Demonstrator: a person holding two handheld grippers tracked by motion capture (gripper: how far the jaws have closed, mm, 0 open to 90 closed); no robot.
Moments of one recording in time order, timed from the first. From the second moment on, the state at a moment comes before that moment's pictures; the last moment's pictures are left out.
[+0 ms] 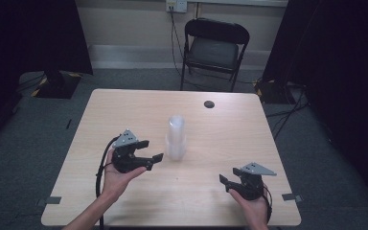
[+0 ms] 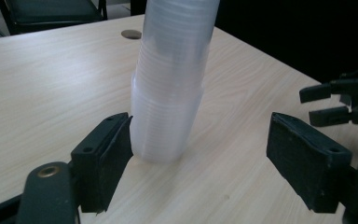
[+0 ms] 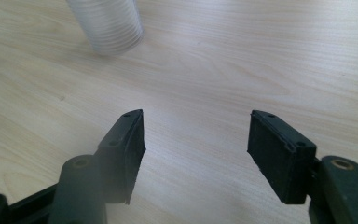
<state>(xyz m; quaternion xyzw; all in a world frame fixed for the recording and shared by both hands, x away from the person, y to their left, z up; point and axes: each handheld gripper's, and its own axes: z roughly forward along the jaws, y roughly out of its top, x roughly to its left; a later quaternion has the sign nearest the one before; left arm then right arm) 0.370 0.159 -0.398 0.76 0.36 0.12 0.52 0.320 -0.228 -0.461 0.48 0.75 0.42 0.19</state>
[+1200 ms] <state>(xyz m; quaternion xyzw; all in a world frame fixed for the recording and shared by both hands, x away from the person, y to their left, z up) 0.442 0.105 -0.374 0.77 0.32 0.16 0.53 0.322 -0.234 -0.470 0.49 0.75 0.41 0.18</state>
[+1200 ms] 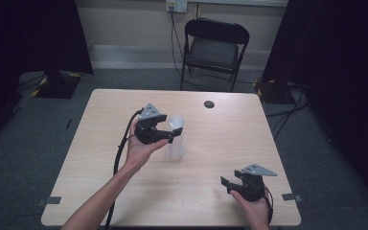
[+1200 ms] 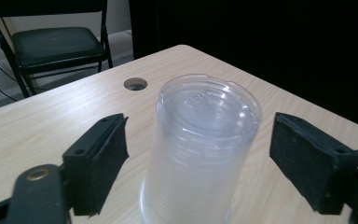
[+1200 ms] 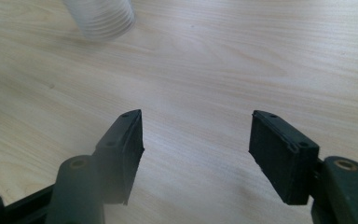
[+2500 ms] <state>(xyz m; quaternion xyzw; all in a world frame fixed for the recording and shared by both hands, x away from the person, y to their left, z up) 0.459 0.083 -0.409 0.80 0.33 0.15 0.48 0.321 -0.234 -0.472 0.49 0.75 0.41 0.17</state>
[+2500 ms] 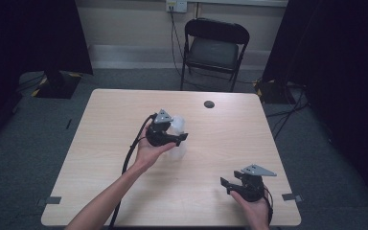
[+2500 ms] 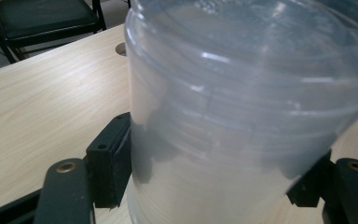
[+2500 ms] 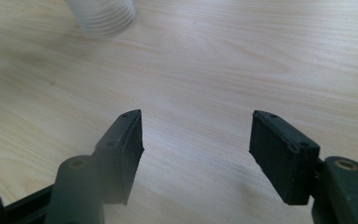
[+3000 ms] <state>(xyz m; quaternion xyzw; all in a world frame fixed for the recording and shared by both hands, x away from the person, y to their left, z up) 0.456 0.086 -0.401 0.78 0.34 0.14 0.50 0.320 -0.234 -0.471 0.49 0.75 0.41 0.18</state>
